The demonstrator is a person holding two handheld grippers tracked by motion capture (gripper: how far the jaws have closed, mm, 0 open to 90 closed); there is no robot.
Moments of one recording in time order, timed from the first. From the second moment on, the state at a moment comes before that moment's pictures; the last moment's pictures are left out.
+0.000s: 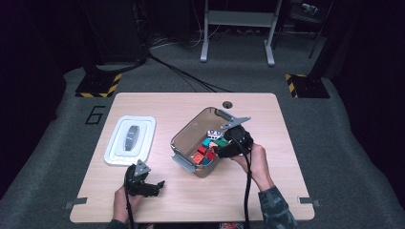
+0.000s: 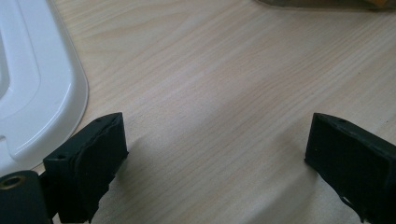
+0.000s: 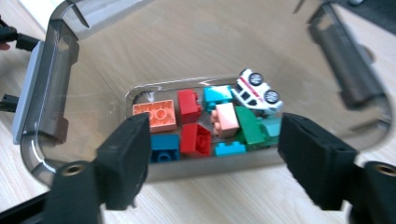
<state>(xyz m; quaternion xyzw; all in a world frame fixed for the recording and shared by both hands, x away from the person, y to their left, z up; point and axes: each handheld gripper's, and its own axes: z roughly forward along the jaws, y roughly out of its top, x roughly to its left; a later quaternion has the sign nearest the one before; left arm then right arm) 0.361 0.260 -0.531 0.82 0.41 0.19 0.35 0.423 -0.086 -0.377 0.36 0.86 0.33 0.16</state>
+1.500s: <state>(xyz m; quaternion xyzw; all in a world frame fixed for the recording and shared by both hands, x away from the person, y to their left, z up) 0.362 0.262 -0.530 0.82 0.41 0.18 0.35 0.387 -0.201 -0.524 0.50 0.78 0.31 0.21</state>
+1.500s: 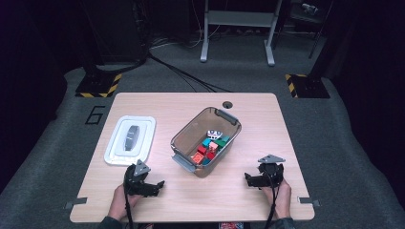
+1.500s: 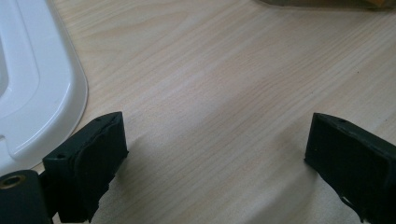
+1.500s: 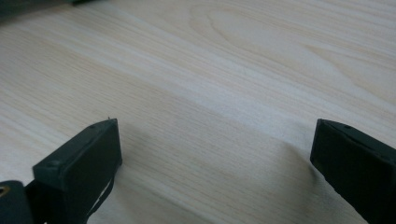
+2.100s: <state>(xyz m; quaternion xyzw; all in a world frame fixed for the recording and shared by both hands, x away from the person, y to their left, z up) 0.377 0.299 -0.506 0.79 0.46 0.18 0.35 0.390 -0.209 -0.529 0.50 0.78 0.33 0.21</state>
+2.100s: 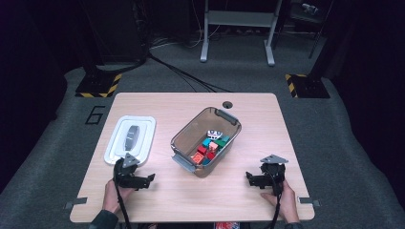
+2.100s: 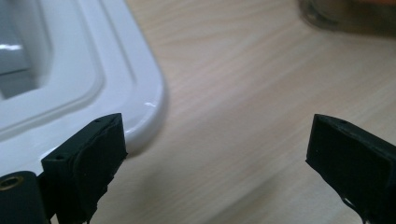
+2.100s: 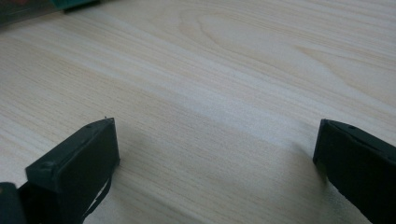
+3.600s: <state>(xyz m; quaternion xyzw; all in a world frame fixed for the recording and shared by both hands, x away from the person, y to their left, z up) 0.492 0.349 -0.486 0.72 0.56 0.24 0.32 0.391 -0.211 -0.530 0.49 0.78 0.33 0.21</state>
